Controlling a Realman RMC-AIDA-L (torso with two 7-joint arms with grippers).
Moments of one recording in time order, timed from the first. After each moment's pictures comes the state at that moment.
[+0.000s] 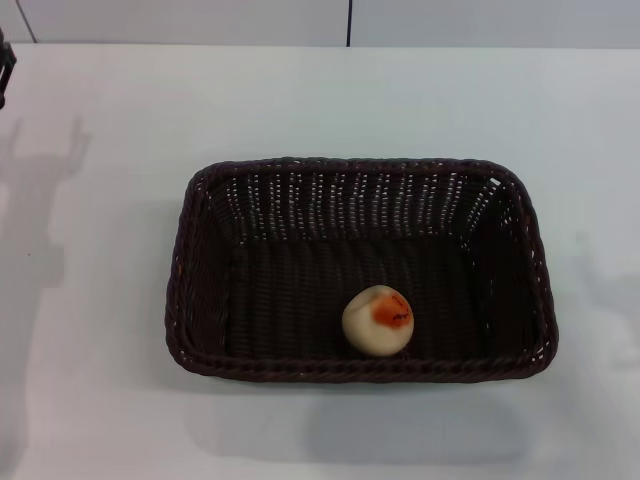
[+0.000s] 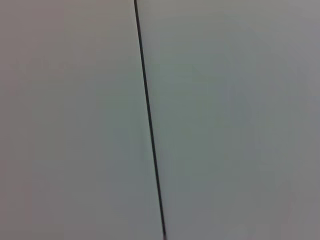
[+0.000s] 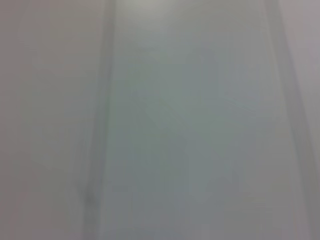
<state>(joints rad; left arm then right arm) -0.36 -2.07 -1.41 -0.35 2.64 1.11 0.08 0.21 2.08 0.02 0.33 -1.62 -1.86 -0.01</state>
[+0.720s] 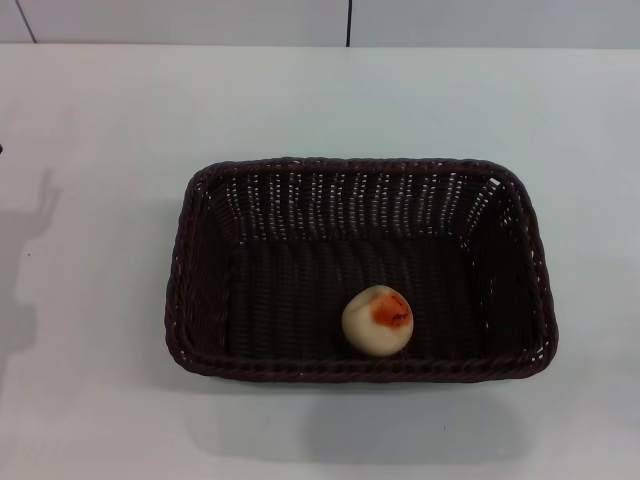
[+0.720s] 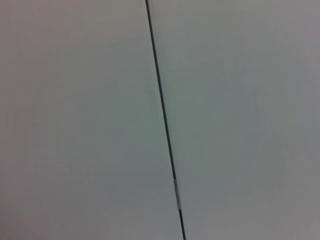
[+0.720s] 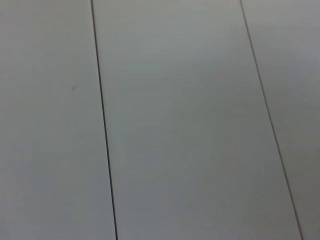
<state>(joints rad) -0.21 -2.08 -1.31 -0.34 2.64 1.17 0.08 0.03 2.09 0.20 0.33 -1.40 -1.77 0.06</state>
